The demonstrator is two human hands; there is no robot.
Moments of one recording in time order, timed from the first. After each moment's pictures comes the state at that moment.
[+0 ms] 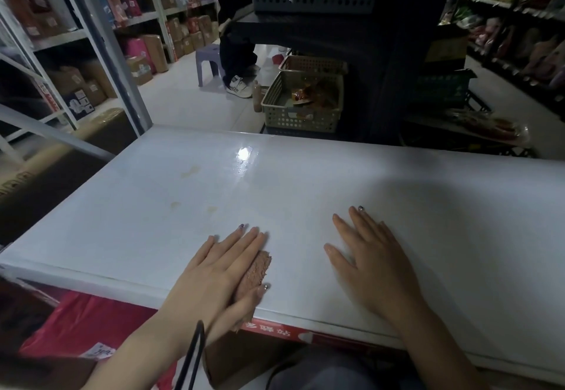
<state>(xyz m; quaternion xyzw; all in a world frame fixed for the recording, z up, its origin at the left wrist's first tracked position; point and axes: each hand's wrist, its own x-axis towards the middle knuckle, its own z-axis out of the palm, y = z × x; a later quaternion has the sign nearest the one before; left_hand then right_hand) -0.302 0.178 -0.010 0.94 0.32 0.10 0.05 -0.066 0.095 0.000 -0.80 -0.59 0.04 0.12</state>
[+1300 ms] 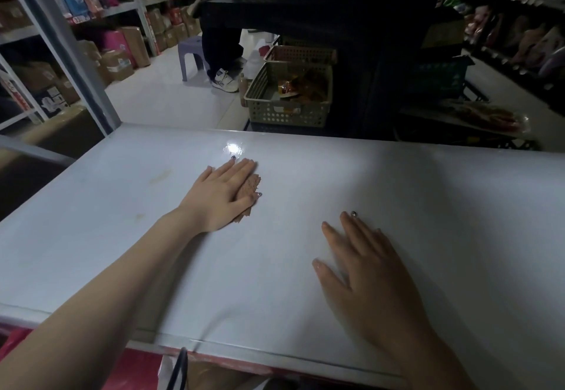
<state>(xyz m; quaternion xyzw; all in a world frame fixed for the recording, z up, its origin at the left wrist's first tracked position) -0.216 0.322 -0.004 0.92 0.37 0.06 0.07 -0.064 0.099 -0.010 -0.80 -0.58 0.00 0.16</state>
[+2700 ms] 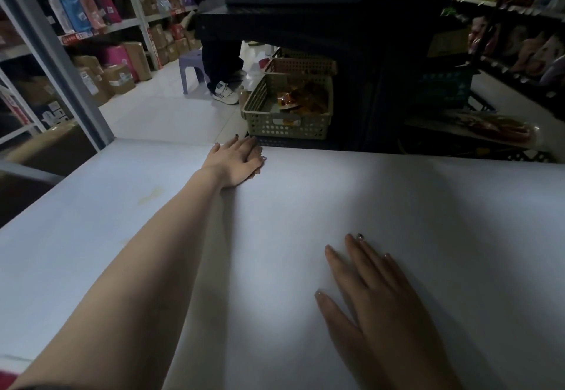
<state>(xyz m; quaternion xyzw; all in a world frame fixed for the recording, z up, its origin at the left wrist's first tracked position) -0.149 0.404 0.014 0.89 0.44 0.06 0.08 -0.057 0.108 -0.032 -0.77 -0.59 -0.08 0.22</state>
